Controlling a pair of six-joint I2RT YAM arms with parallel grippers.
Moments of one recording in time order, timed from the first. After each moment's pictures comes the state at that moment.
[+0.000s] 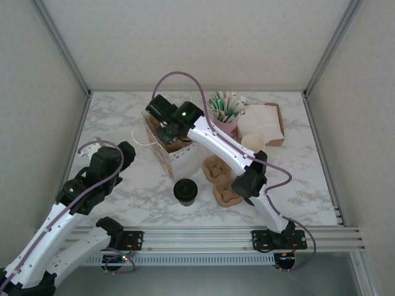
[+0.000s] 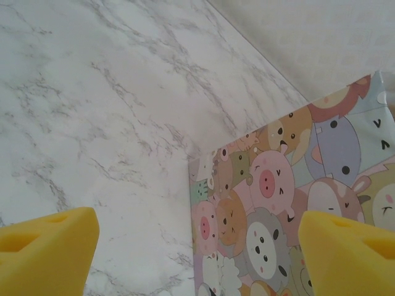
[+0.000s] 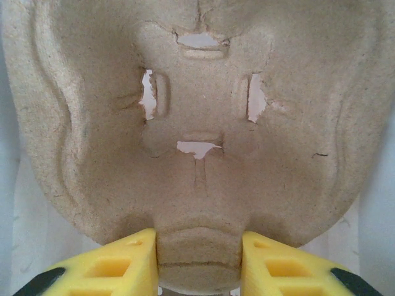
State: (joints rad) left arm -0.55 0.68 0.88 -0.85 -0.53 -1.03; right arm 0.99 2.28 2.55 -1.35 0.23 0.27
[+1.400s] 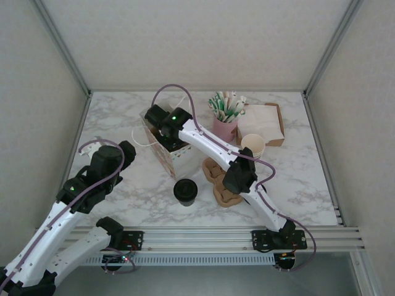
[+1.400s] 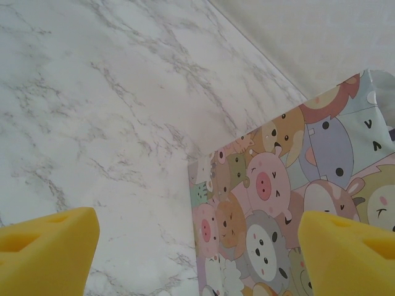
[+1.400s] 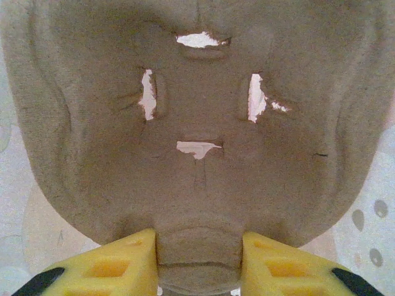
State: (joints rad) left arm -0.55 0.69 0.89 -0.85 -0.53 -1.03; right arm 0.96 2.44 2.56 -1.36 0.18 0.25
